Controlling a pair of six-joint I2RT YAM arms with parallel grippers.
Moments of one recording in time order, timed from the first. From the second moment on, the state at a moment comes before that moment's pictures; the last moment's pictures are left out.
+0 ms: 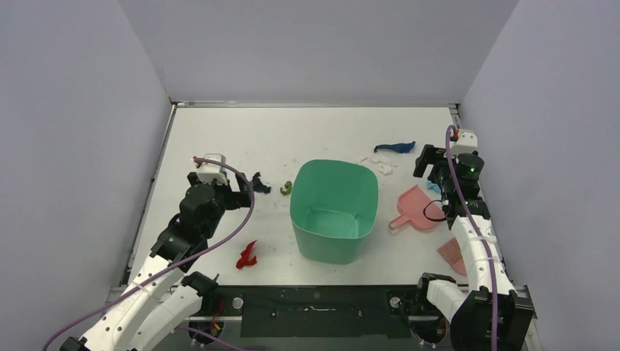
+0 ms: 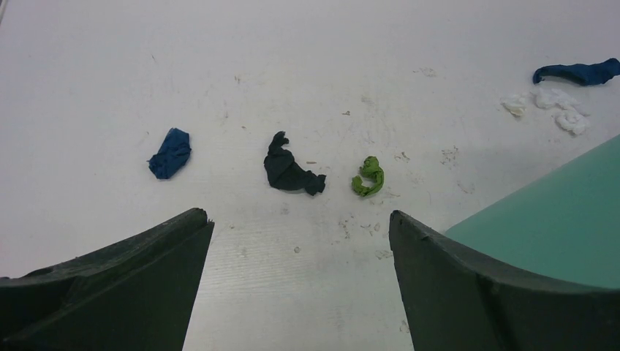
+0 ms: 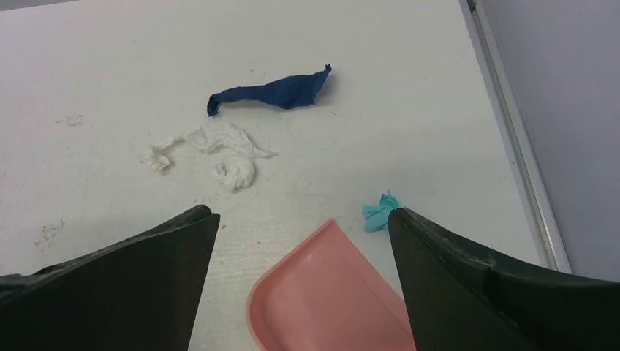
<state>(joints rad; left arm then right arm) -0.51 0.66 0.65 -0.29 -0.34 -0.28 -0.15 1.00 0.70 -0.07 -0.11 0.06</state>
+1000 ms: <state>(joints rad) -0.52 0.63 1.08 -0.36 0.54 -0.40 -0.18 0.96 0.67 -0.09 -0.37 -0.19</state>
